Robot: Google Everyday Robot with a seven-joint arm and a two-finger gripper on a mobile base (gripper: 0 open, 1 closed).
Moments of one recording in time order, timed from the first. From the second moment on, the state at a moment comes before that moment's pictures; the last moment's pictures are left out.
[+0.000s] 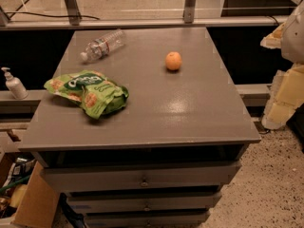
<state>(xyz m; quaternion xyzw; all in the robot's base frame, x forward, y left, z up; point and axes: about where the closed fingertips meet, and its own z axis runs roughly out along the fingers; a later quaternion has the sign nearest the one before) 0.438 -0.217 0.976 -0.60 0.78 -0.03 0.16</state>
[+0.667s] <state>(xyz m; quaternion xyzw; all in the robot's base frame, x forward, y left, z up) 0.440 -0.215 0.978 -0.61 0.78 -0.03 0.17</state>
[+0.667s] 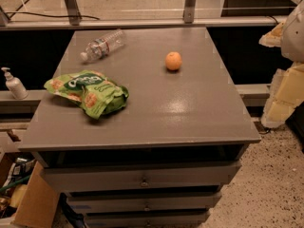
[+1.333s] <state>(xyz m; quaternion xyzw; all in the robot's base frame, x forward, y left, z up) 0.473 -0.202 0.963 -0.61 0.76 0.01 0.22</state>
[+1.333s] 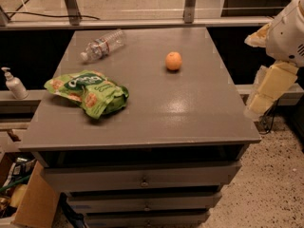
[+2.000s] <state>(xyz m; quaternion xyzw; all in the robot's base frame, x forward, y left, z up) 0.518 -0.190 0.940 -0.59 0.76 0.09 0.27</state>
